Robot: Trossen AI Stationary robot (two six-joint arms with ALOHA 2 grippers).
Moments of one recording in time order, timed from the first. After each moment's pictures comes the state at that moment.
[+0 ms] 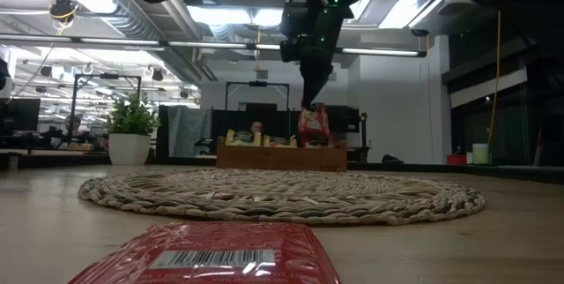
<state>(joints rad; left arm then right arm) 0.43 1.43 0.95 0.97 1.16 -1.17 -0.50 2.16 2.09 -1.19 -0.08 -0.37</state>
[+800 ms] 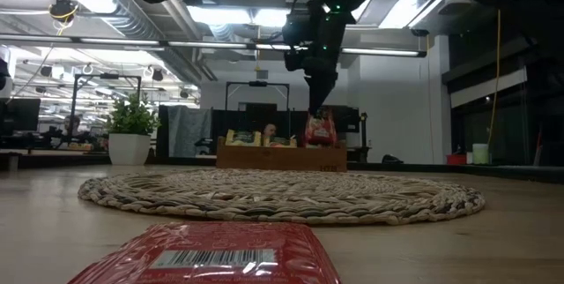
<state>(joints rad) 0.43 1.43 0.95 0.97 1.14 -1.18 -0.52 2.15 2.02 -1.17 -0.02 -0.32</state>
